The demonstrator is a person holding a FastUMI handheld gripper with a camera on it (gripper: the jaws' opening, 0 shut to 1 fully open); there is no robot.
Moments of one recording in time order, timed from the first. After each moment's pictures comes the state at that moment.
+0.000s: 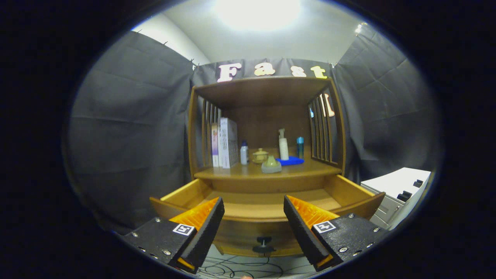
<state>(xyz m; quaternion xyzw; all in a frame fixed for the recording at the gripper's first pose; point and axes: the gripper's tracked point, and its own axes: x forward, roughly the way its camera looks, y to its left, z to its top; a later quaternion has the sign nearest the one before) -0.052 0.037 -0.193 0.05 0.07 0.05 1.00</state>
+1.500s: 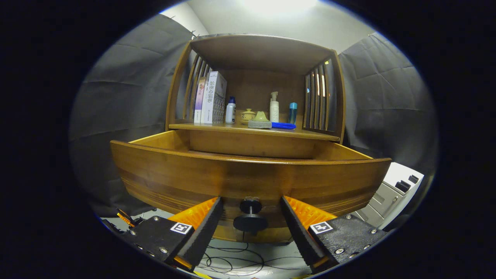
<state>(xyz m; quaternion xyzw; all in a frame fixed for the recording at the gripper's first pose) -0.010 0.030 -0.294 0.00 0.15 0.00 0.99</state>
